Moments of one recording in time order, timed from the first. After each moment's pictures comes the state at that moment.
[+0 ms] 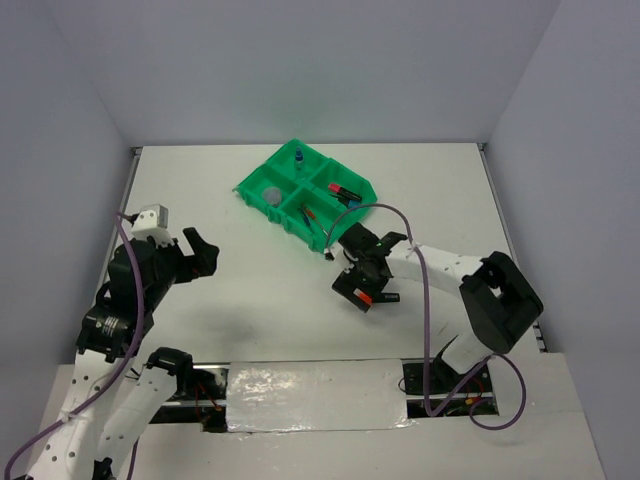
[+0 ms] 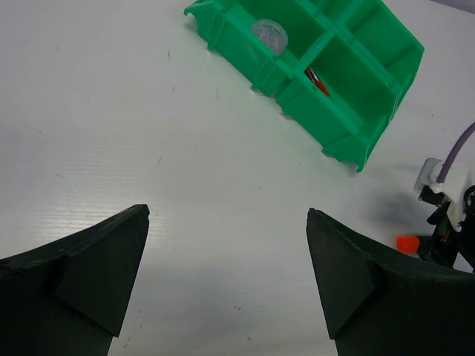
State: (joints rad) left arm -0.22 0.55 0.82 -0.67 -0.08 -0.39; right arm 0.71 1.54 0.91 -0.68 0.02 -0.22
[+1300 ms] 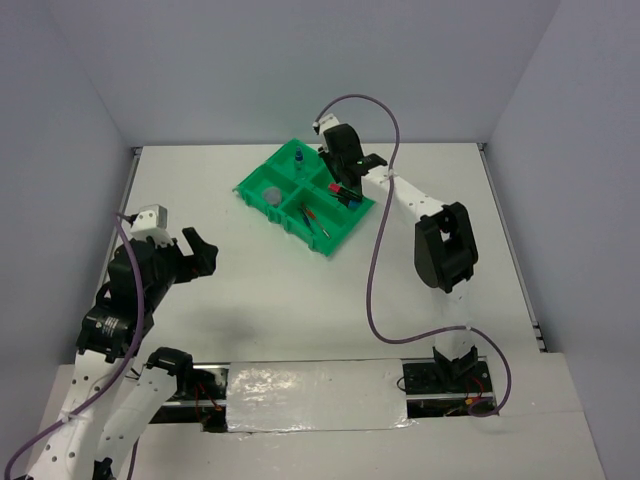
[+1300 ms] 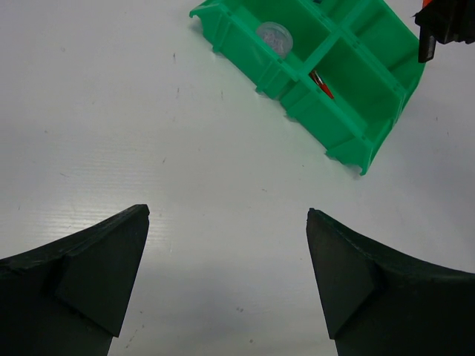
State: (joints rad) left arm -0.22 0.54 0.82 -0.66 -0.09 -0.39; right arm 0.51 2.08 1.79 -0.33 0.34 -0.19
